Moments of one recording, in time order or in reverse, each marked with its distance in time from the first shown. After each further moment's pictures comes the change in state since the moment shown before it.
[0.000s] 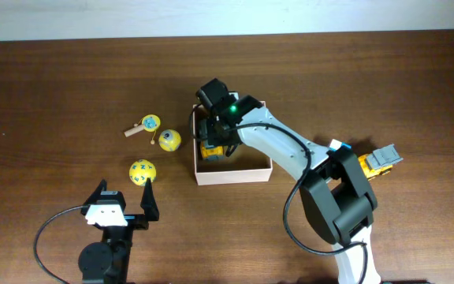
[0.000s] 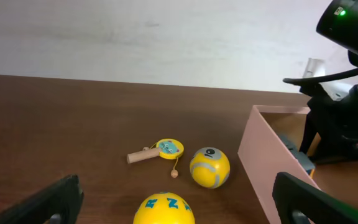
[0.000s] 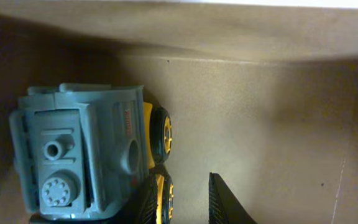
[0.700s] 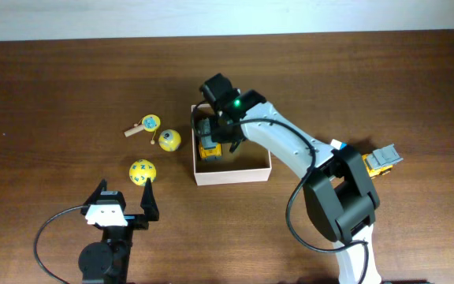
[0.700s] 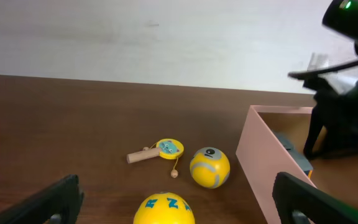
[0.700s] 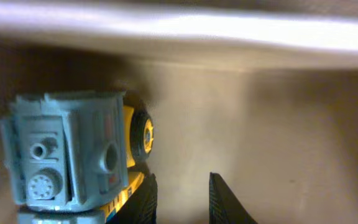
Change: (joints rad) left arm 0.000 0.000 0.000 0.000 0.000 0.000; right arm -0.035 0.000 0.051 -0.069 -0.018 -0.056
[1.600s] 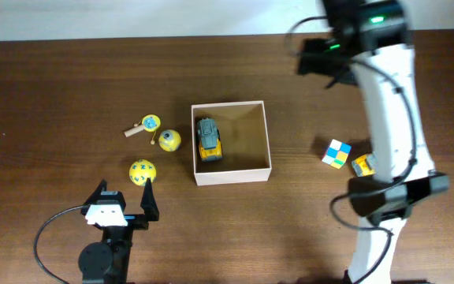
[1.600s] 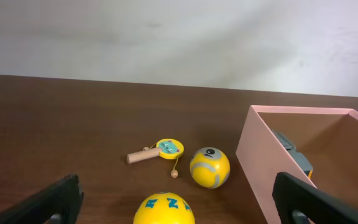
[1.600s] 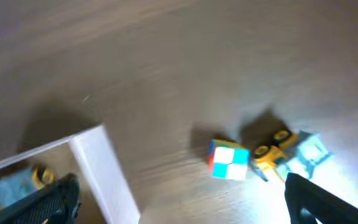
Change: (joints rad) left arm 0.000 0.000 0.000 0.000 0.000 0.000; right arm -0.460 -0.015 0.838 -0.829 0.082 -0.013
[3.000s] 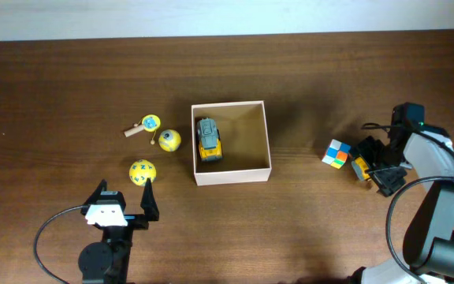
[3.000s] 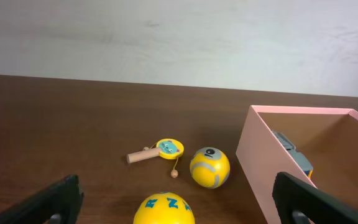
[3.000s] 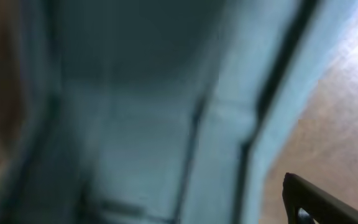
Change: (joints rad) left arm 0.000 0.000 0.000 0.000 0.000 0.000; right arm -0.455 -0.391 -1.518 0.861 -0.235 0.215
